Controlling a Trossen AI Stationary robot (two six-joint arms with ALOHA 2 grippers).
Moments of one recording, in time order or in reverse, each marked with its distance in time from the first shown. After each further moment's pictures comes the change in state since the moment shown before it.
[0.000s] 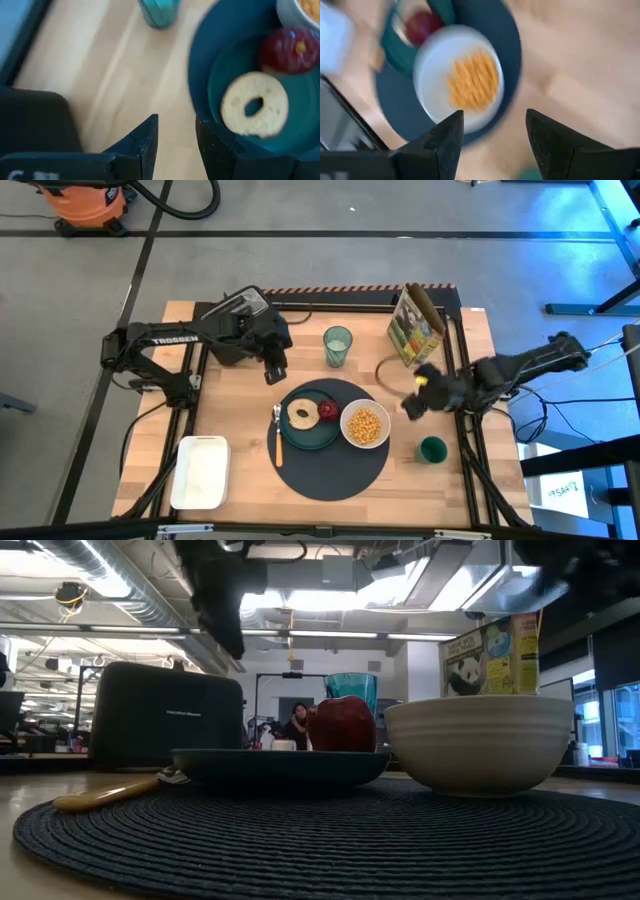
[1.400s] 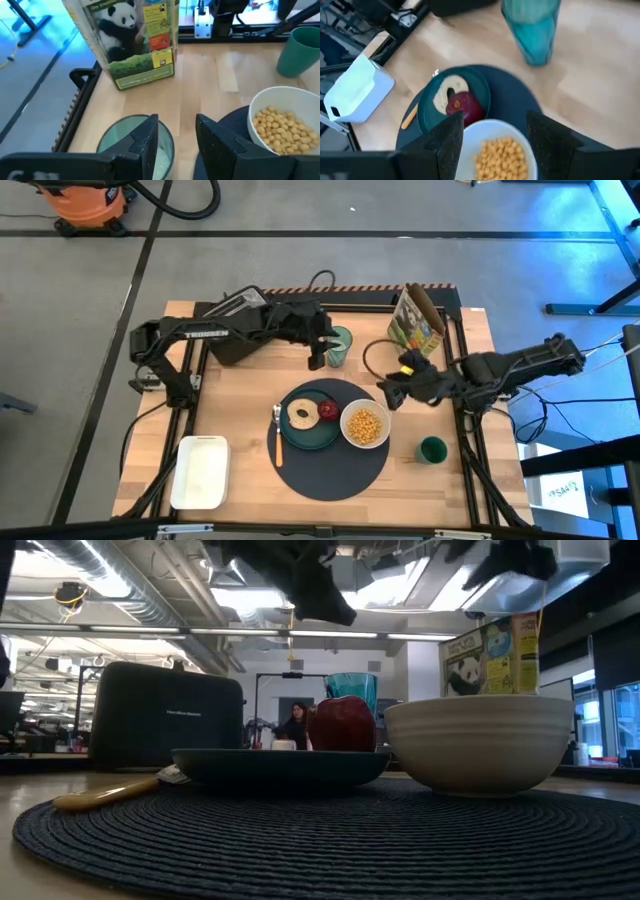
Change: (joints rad) left arm 0.042 0.229 0.137 0.640 0.149 0.301; right arm -0.073 0.120 0.125 0.218 0.256 -0.271
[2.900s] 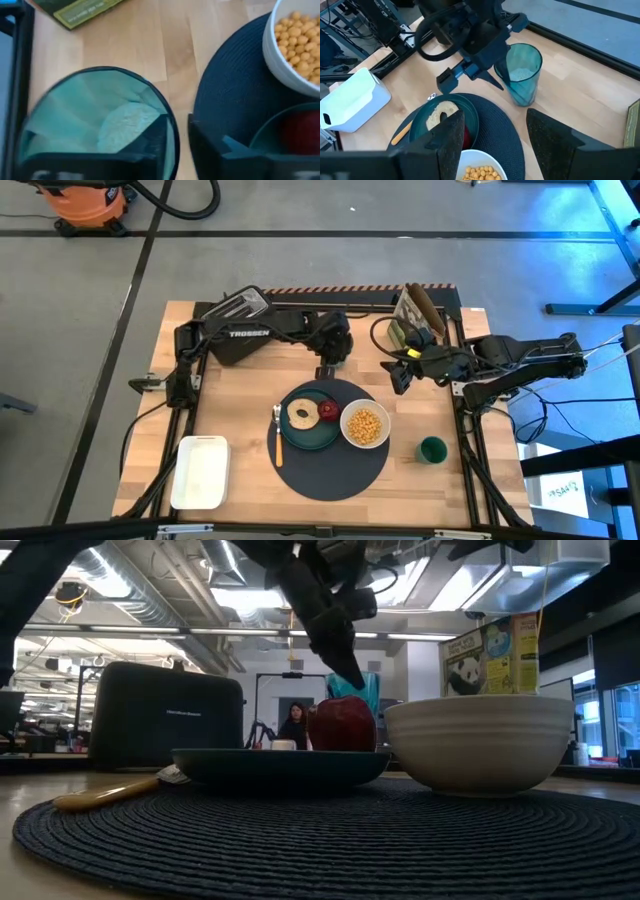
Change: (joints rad) left arm -0.017 0.350 0.328 -0.413 0.001 0.182; right arm -0.103 0.001 0.185 -0.091 0.024 -0.266
